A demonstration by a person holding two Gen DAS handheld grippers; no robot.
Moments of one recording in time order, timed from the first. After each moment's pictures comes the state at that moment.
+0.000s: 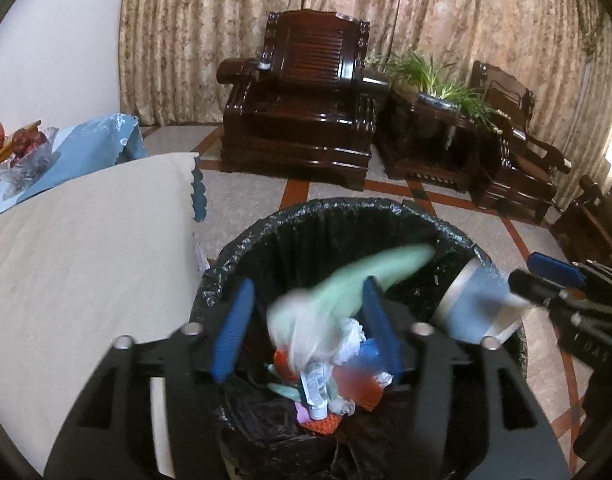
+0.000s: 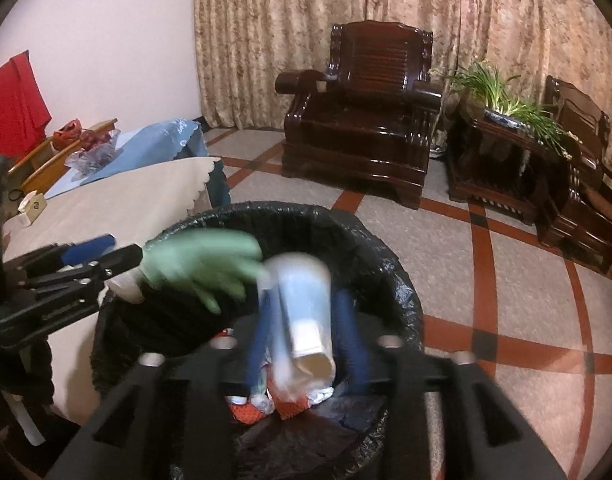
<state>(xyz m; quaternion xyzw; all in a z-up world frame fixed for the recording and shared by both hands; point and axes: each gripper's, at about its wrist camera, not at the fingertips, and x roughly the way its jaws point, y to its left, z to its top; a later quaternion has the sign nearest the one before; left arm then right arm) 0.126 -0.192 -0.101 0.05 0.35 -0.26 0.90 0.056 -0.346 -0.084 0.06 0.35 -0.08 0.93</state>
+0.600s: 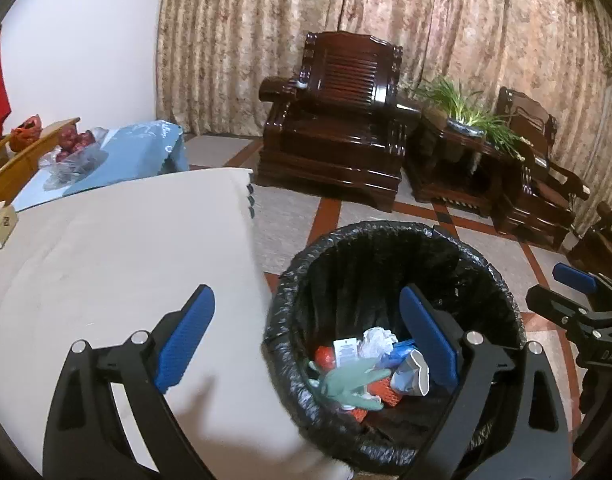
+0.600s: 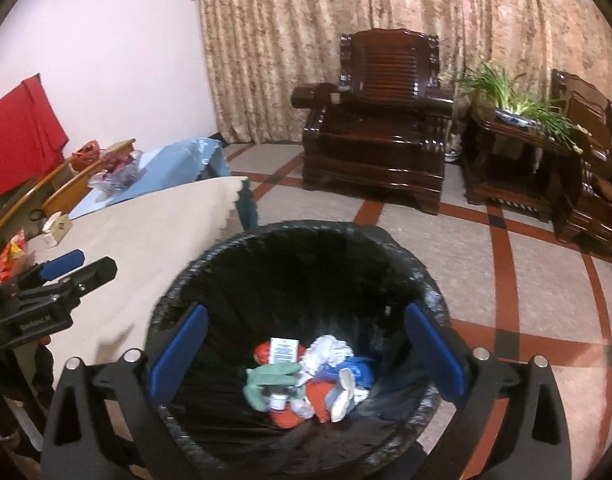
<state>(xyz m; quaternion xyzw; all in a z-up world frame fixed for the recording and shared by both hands) 0.096 -0.128 -0.054 0.02 0.33 -0.21 0.92 0.044 -0.316 -0.052 0.09 0.33 -0.04 0.94</state>
